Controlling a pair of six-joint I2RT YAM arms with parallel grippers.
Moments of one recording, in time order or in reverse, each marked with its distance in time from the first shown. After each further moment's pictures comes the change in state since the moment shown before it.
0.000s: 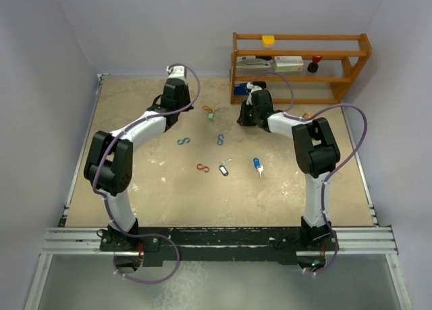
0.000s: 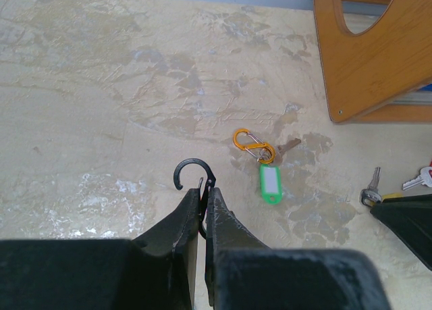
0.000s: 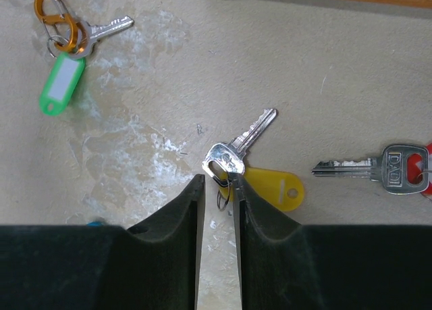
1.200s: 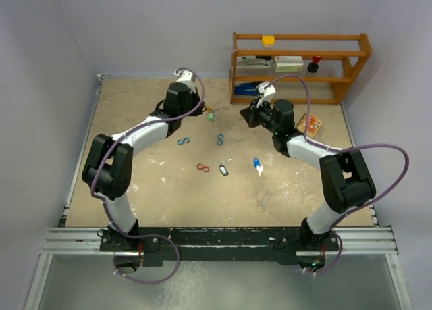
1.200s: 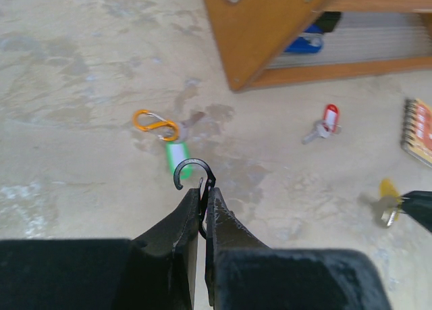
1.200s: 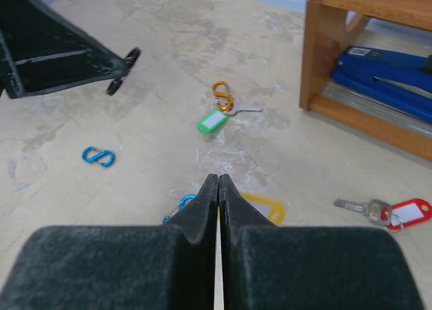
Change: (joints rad) left arm -0.039 -0.038 -0.074 0.087 0.211 -0.062; right arm 0.001 -0.459 -0.459 0.504 -0.179 -0.144
